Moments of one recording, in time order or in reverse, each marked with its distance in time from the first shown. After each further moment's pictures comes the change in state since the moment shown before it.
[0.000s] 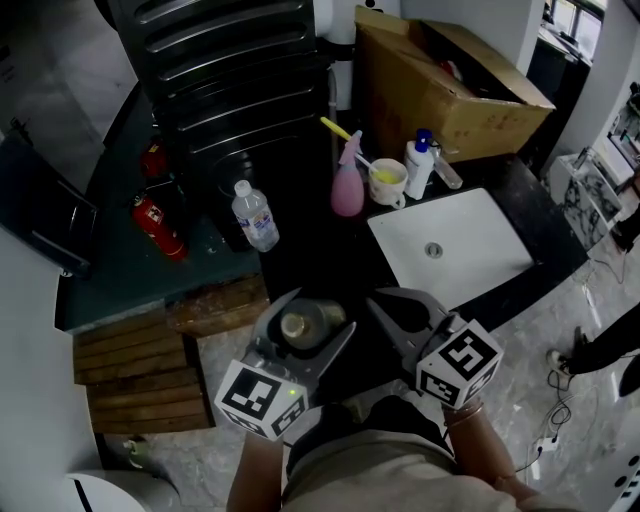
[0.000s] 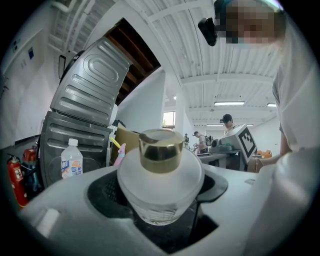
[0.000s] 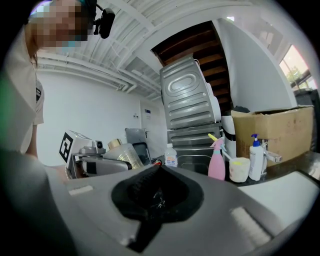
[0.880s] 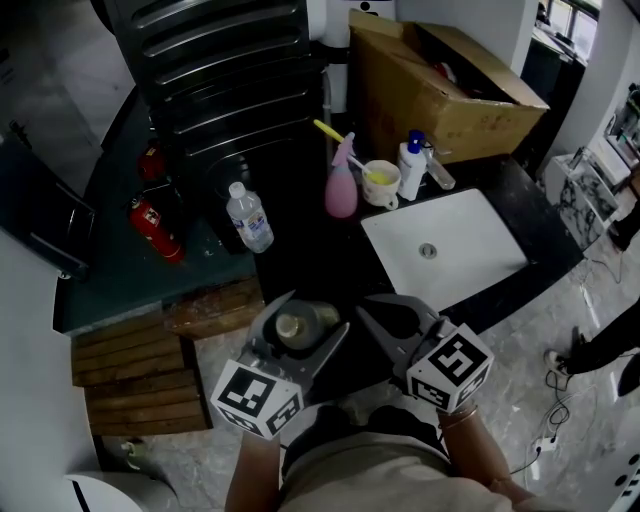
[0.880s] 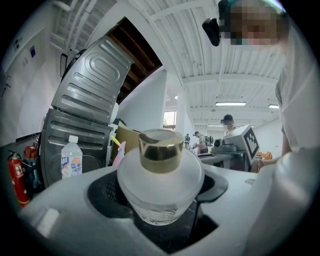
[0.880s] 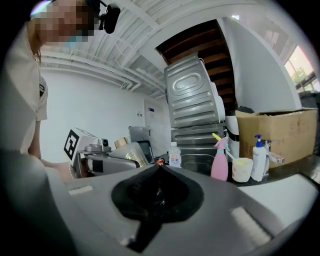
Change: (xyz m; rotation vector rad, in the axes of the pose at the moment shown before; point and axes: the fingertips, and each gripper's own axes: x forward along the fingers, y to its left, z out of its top) left arm 0.000 -0.006 -0.004 -0.017 0.011 0.006; right arm -0.007 0.012 -0.004 -0.033 0.019 0.034
